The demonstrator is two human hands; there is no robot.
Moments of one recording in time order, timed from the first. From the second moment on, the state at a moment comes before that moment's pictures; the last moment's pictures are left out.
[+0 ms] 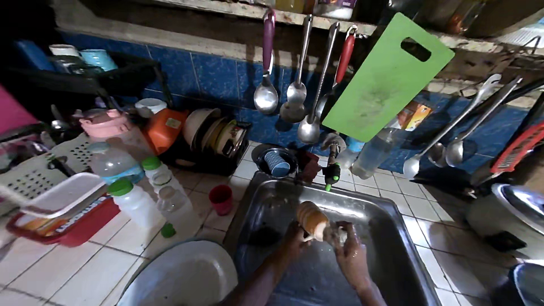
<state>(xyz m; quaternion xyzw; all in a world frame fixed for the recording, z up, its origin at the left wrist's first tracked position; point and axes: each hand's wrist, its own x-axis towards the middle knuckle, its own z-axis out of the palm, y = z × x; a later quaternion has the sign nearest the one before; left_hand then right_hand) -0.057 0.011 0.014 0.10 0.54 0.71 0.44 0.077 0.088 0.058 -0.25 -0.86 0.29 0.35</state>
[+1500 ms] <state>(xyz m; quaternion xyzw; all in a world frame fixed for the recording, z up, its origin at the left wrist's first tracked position) -0.085 -0.005 0.000 0.20 0.93 -0.09 0.29 0.222 0.209 0.014 -0.41 -0.86 0.30 -0.04</state>
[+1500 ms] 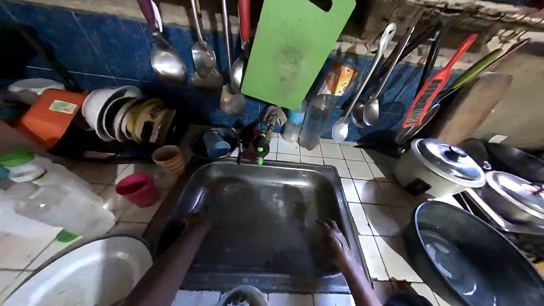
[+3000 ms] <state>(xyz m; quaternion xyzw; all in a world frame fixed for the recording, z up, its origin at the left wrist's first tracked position) 0.050 0.160 -0.068 0.60 0.71 0.06 0.35 0.171 0.201 -0.052 -0.57 -0.19 0.73 0.33</state>
